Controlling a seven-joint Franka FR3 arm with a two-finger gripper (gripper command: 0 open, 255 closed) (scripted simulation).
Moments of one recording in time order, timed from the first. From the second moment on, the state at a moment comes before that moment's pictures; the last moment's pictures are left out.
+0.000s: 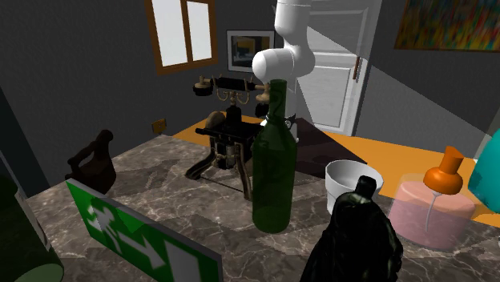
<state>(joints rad) 0.18 0.16 0.22 -1.67 -0.16 1.80 0.90</state>
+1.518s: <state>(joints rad) 0.17 0.20 0.21 -1.83 -0.17 2.00 0.93</state>
